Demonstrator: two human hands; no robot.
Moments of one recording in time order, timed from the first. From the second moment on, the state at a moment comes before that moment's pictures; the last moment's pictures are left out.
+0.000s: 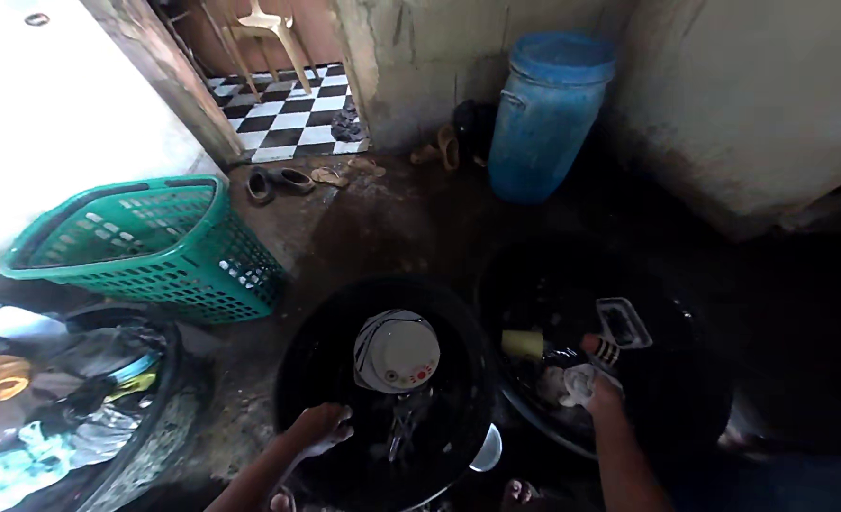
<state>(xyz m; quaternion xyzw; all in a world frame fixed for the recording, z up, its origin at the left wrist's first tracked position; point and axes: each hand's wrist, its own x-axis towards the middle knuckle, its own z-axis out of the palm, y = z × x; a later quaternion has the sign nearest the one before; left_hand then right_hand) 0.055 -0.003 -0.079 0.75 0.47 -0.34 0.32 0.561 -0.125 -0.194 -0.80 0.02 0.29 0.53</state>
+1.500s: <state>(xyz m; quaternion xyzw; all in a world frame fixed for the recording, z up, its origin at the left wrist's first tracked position) 0.055 -0.005 0.005 0.78 0.48 -0.29 0.28 0.274 -0.002 -0.211 -0.76 -0.14 0.53 0.35</state>
